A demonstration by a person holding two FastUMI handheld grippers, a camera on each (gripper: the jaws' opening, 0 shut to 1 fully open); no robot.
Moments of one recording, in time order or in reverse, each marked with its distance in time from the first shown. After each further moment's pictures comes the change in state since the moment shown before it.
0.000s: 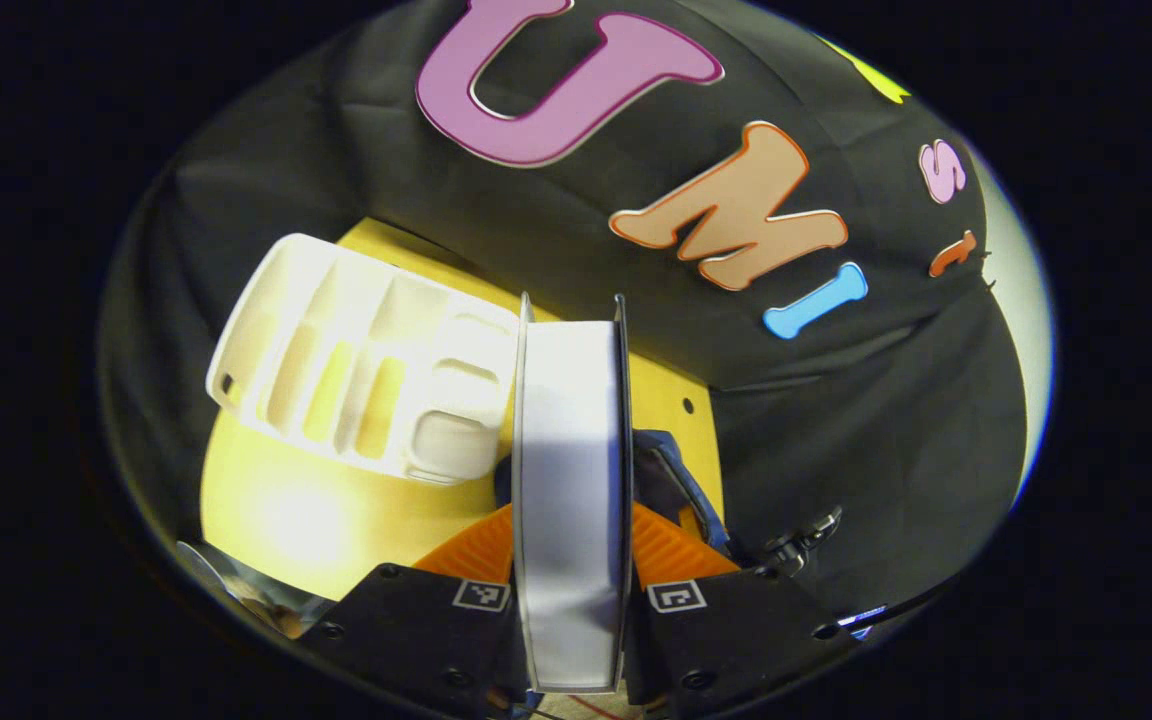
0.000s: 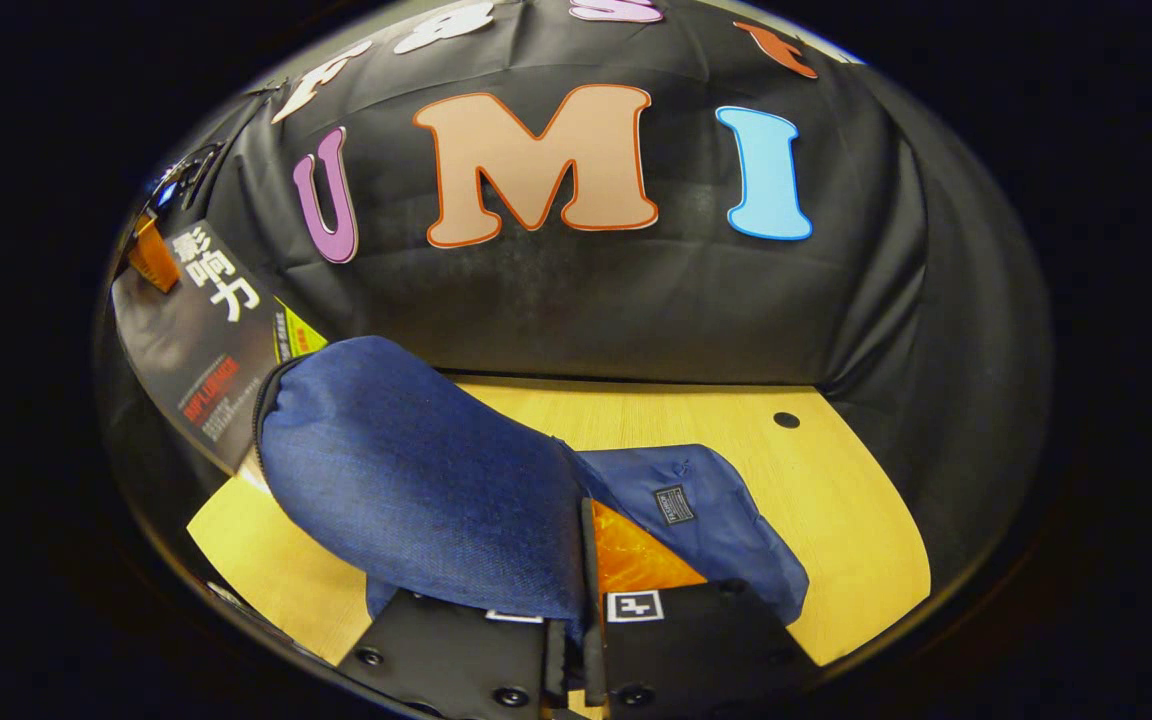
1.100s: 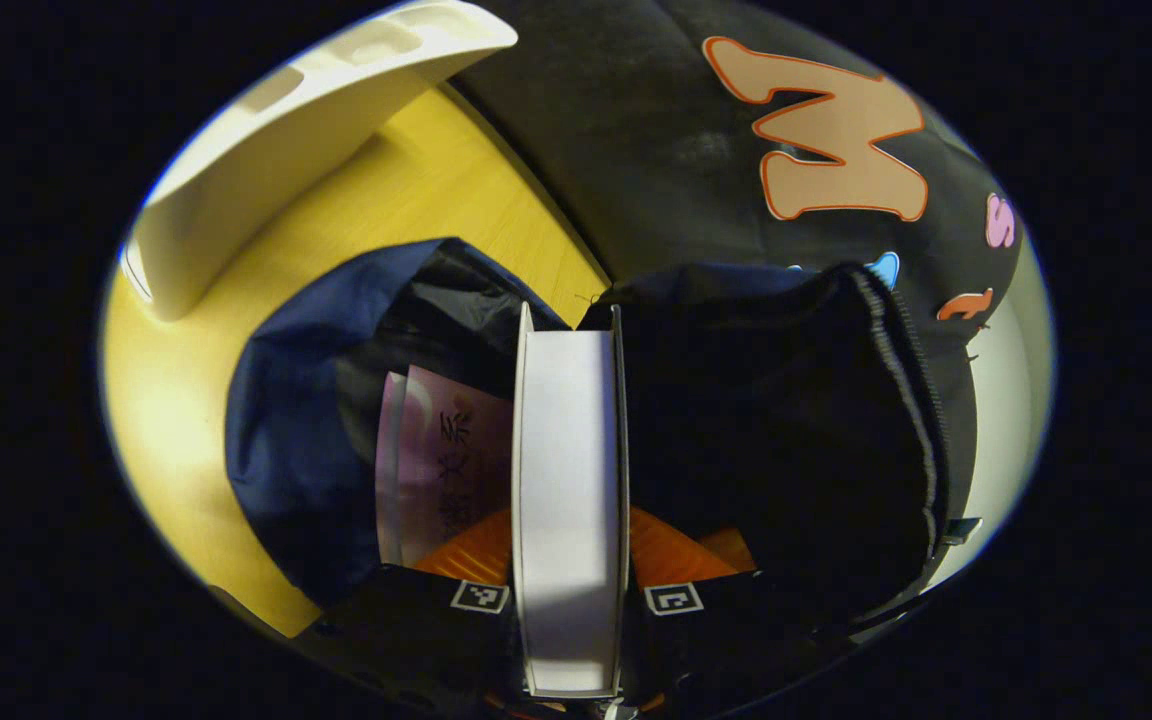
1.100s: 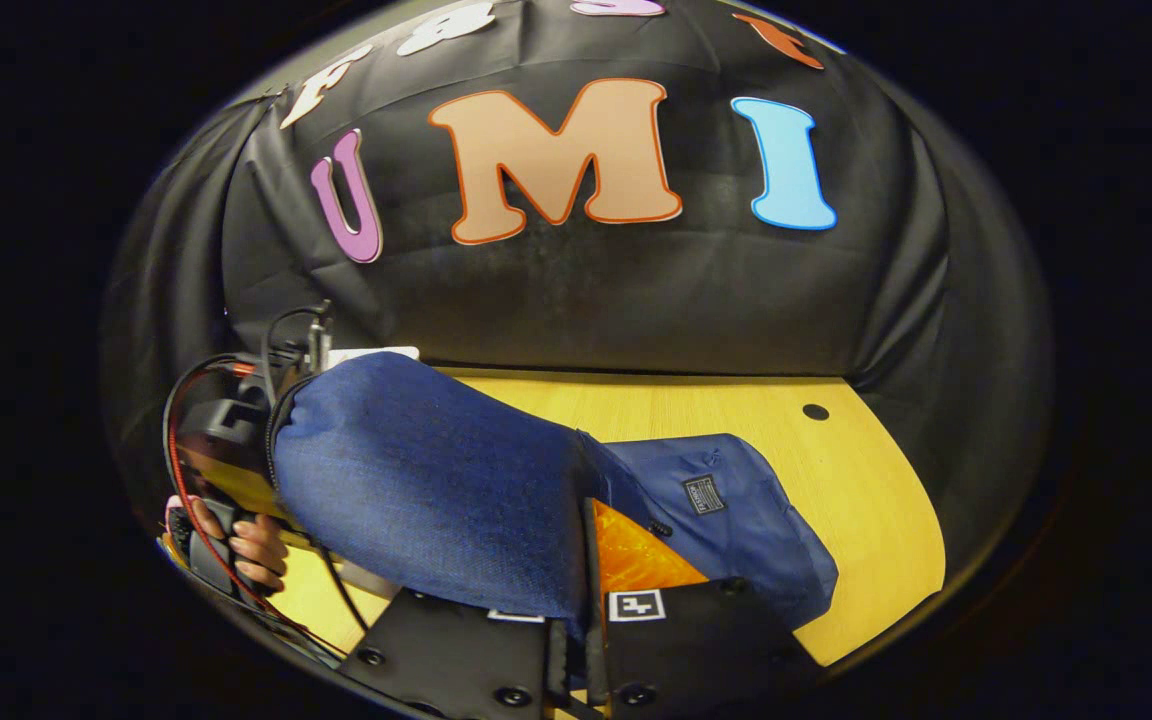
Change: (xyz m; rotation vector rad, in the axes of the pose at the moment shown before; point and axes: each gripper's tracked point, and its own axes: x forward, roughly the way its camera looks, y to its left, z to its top) left arm 0.264 -0.037 -0.155 -0.330 0.087 -0.281; right arm -0.005 0.020 -0.006 -0.019 0.026 0.088
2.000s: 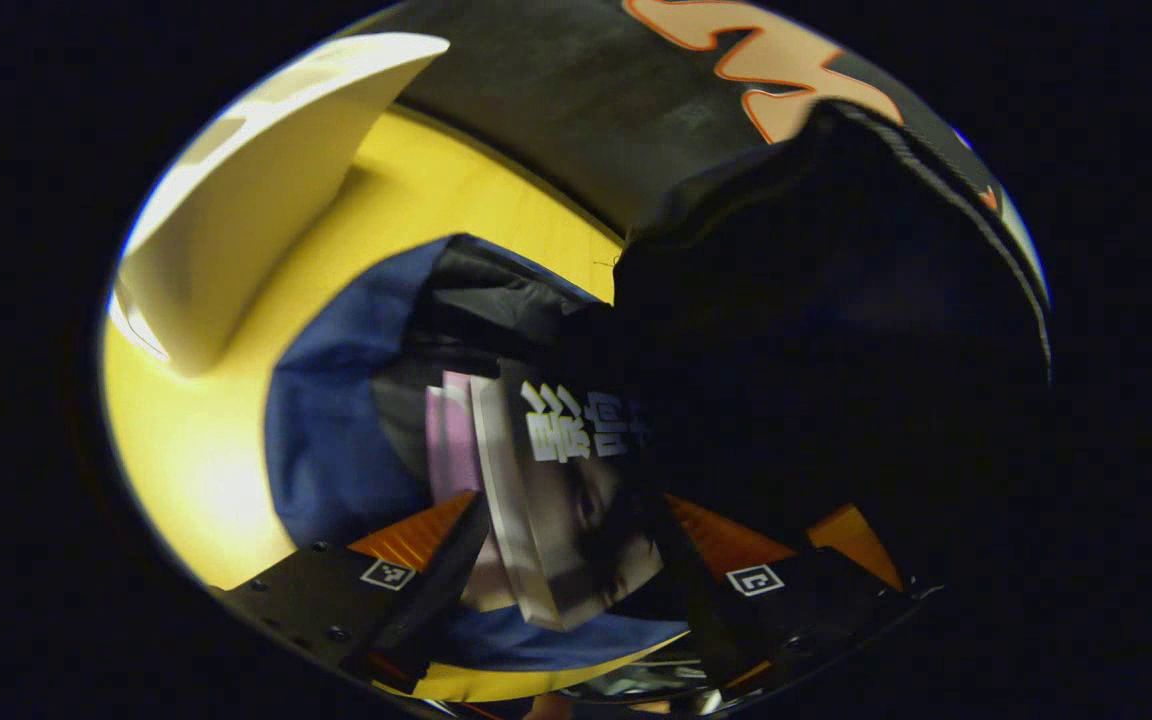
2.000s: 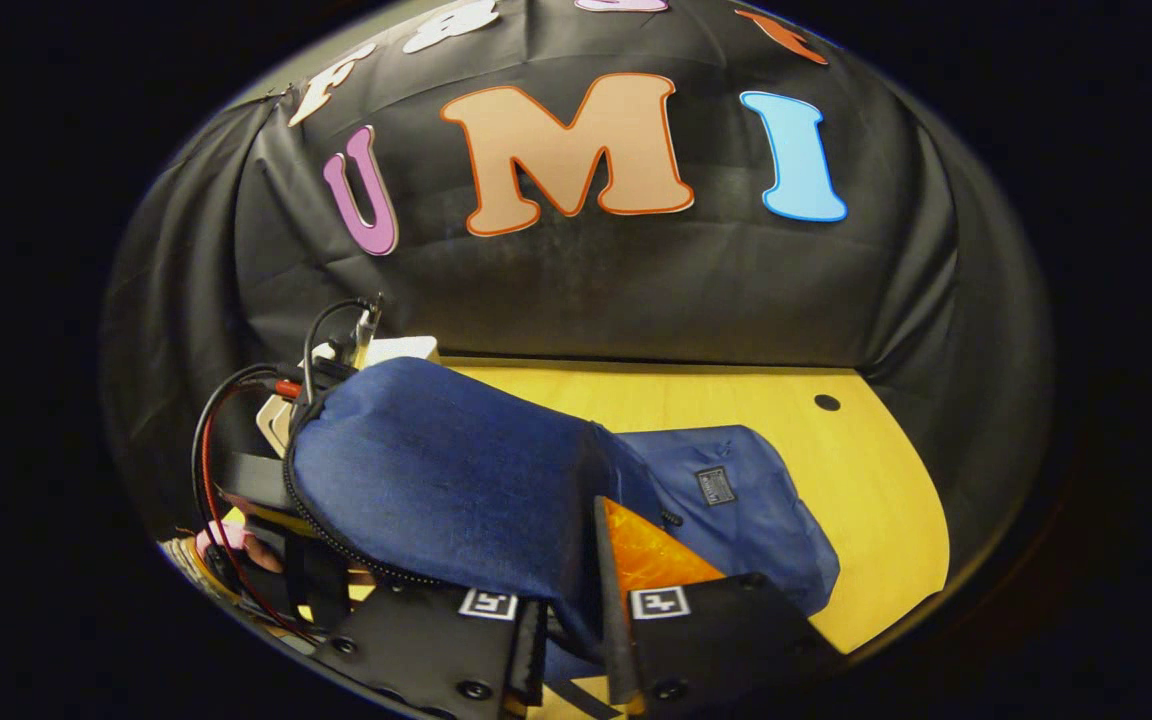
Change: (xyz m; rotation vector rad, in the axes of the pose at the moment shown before) left arm -0.019 0.046 -0.013 0.338 -0.006 0.262; right arm -0.016 0.006 -0.009 0.024 0.040 0.045
